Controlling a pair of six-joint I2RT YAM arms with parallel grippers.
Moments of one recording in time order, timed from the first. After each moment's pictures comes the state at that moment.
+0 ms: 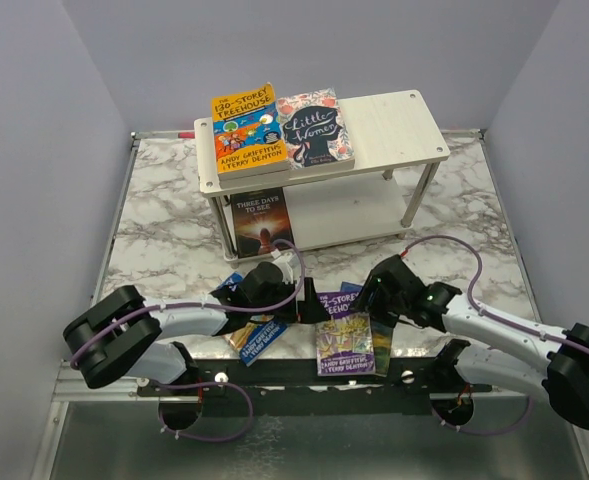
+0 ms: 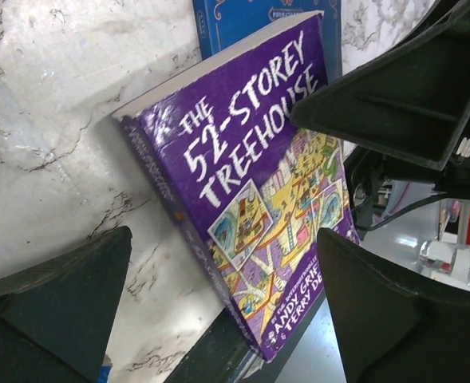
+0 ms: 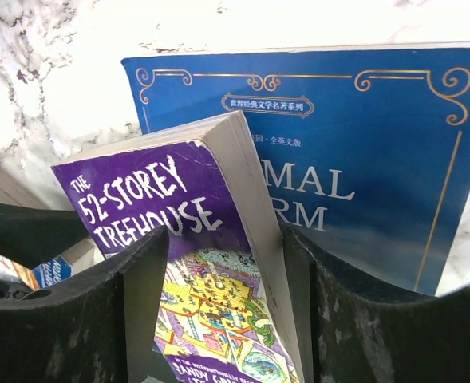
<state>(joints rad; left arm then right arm) -0.93 1.33 0.40 0.35 0.28 -0.89 0.78 1.03 0.46 -0.44 0.09 1.17</state>
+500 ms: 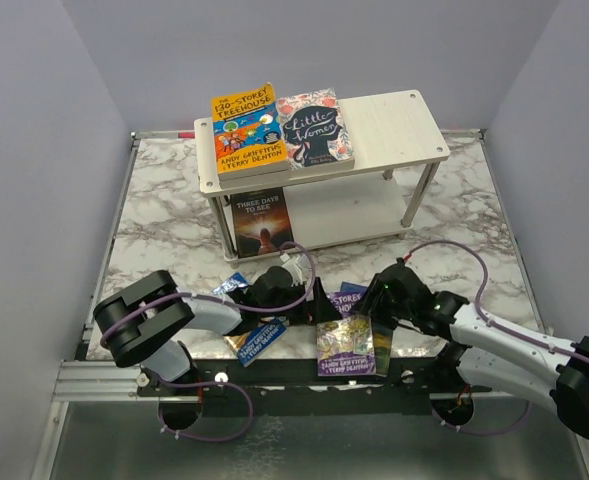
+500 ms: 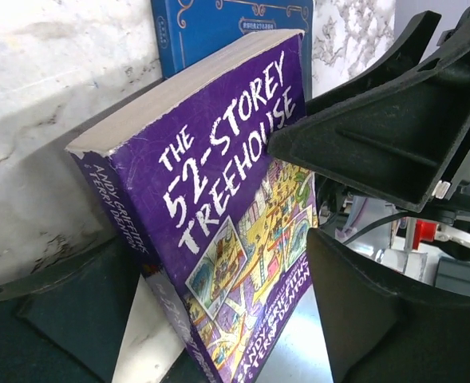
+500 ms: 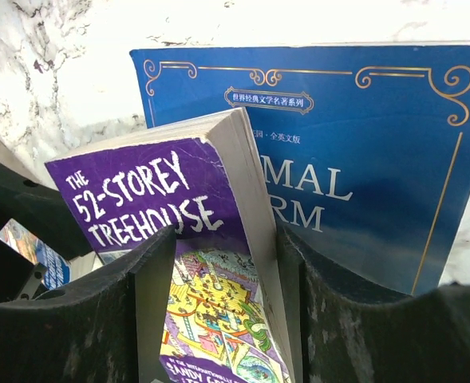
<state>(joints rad) -0.97 1.51 0.40 0.59 0.28 -1.03 0.79 0.94 0.38 -0.36 0.06 1.16</state>
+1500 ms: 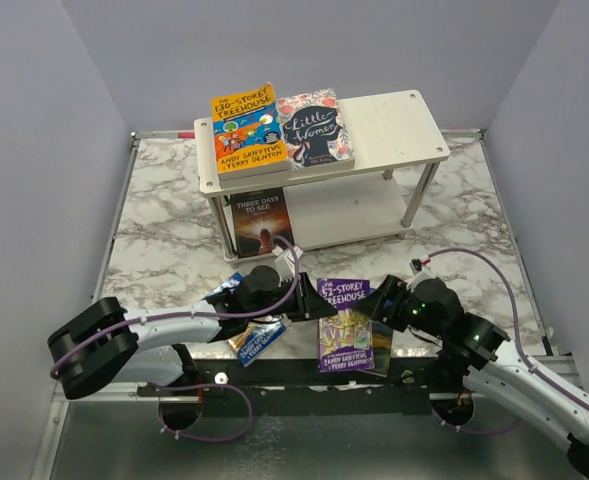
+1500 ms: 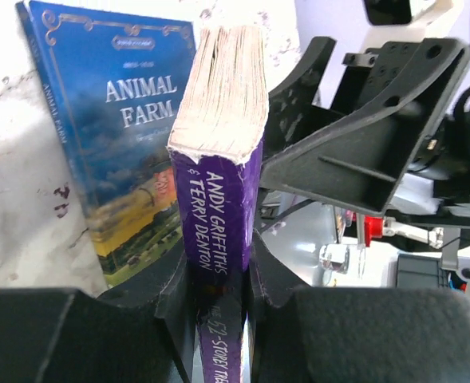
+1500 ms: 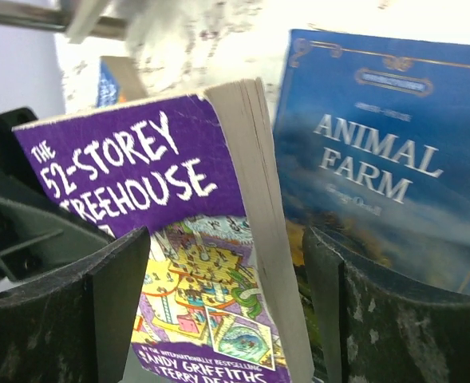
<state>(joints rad) -1.02 1.27 0.40 0.51 0.26 -1.12 0.79 0.46 0.28 -0.41 0.00 1.10</state>
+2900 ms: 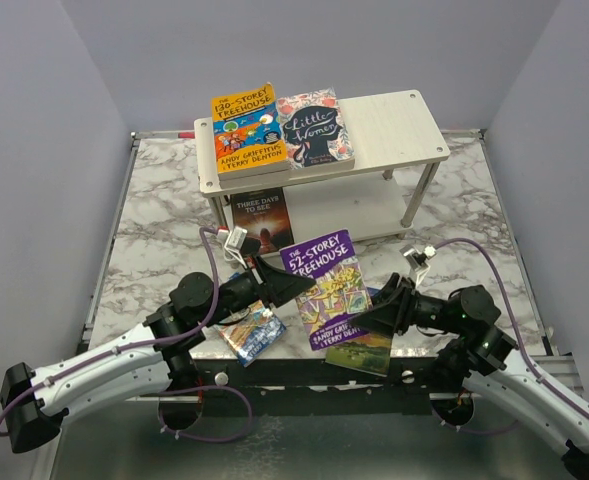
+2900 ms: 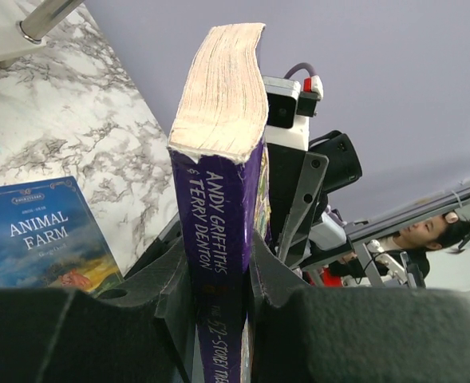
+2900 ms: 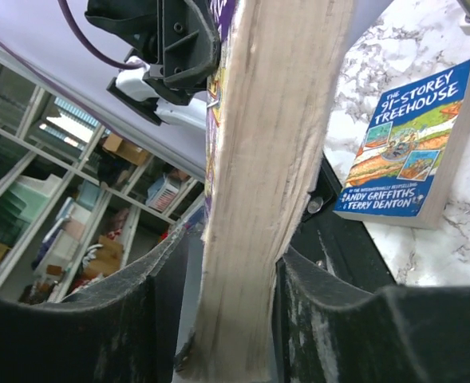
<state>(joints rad) -1.02 0.64 0.45 0.32 0.06 -1.02 0.79 0.31 0.28 0.17 -0.57 0.95</state>
